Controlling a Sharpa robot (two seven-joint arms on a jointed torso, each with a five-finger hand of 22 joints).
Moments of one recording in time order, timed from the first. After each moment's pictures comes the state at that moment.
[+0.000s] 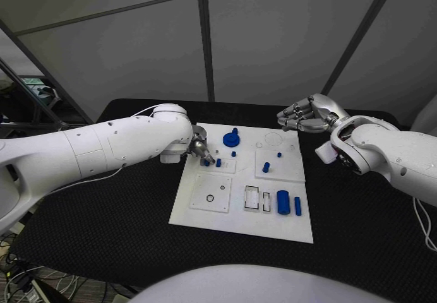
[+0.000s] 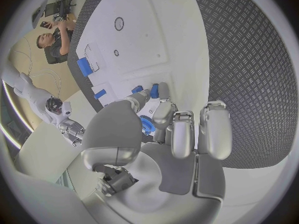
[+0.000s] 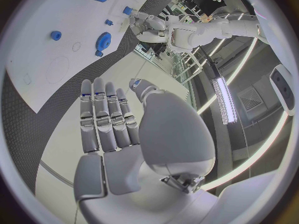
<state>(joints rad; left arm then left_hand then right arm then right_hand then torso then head) 1.23 -0.64 -0.05 1.27 -1.15 0.28 -0.59 1.03 -0.13 0.44 0.16 0.19 1.02 0.02 0.58 0.57 1.37 -0.05 1.23 1.07 1.47 -0.09 1.55 1.31 0.08 1.47 0.02 1.38 1.31 1.21 -0.72 -0.02 1.29 -0.74 -0.27 0.17 1.38 -0.14 0.31 0.17 0.39 1.00 0.20 0.07 0.07 1.20 0.14 0.08 0.06 1.22 0.10 0.07 0.14 0.18 0.96 0.21 0.28 0.19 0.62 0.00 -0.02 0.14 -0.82</state>
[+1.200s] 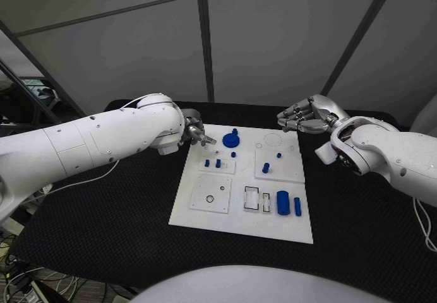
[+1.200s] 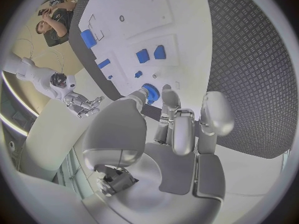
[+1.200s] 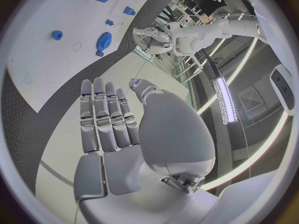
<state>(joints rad) 1.23 -0.70 0.03 1.31 -1.13 0.09 -0.55 1.10 -0.12 0.24 0.24 0.19 0.92 0.07 0.53 0.55 1.14 0.00 0.97 0.74 1.47 -0.06 1.45 1.31 0.08 1.39 0.04 1.05 1.31 1.21 -0.72 -0.02 1.29 -0.74 -0.27 0.17 1.38 -0.14 0.31 0.17 0.39 1.00 0.20 0.07 0.07 1.20 0.14 0.08 0.06 1.22 0.10 0.07 0.14 0.18 0.96 0.21 0.28 0.19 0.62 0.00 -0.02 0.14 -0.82</state>
